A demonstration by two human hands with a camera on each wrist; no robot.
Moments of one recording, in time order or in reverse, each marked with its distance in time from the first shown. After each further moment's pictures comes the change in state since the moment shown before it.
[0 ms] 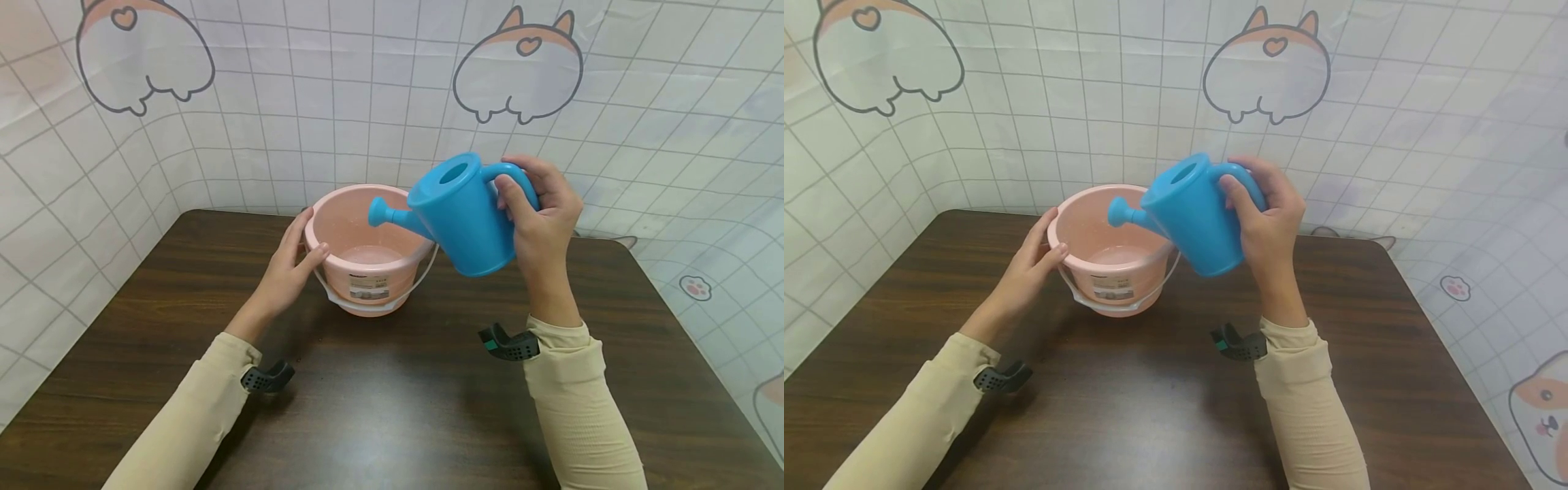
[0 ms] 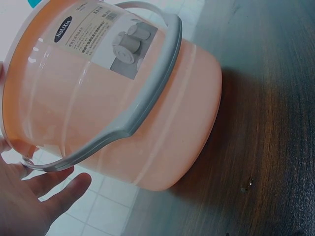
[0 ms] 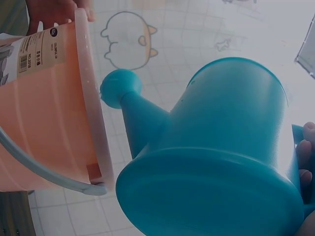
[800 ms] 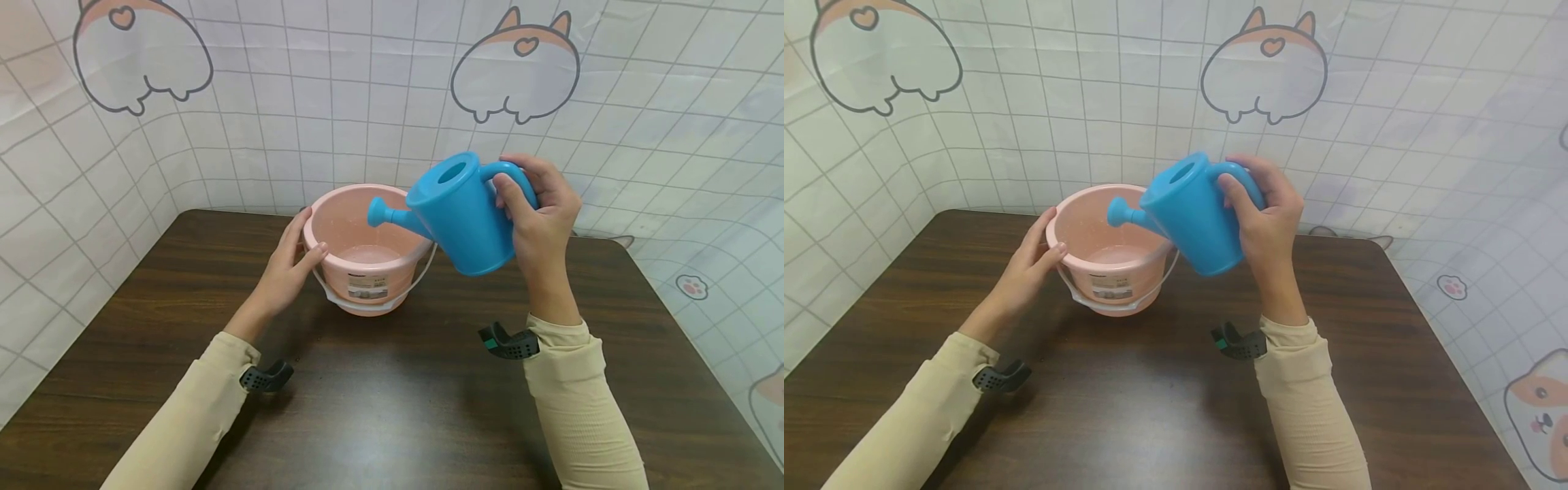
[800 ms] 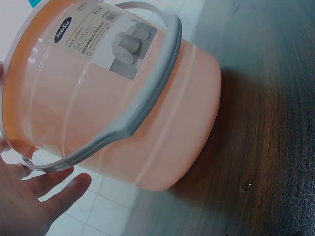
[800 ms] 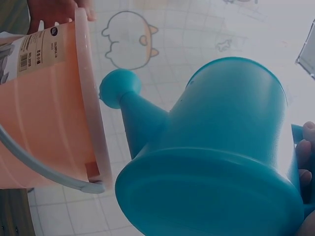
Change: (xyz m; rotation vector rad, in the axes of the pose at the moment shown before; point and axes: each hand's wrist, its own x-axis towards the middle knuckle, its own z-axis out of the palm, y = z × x) left_hand 0.000 -0.003 0.001 0.025 0.006 0.012; right_hand 0.001 -0.001 -0.002 -0.011 -0.011 0.003
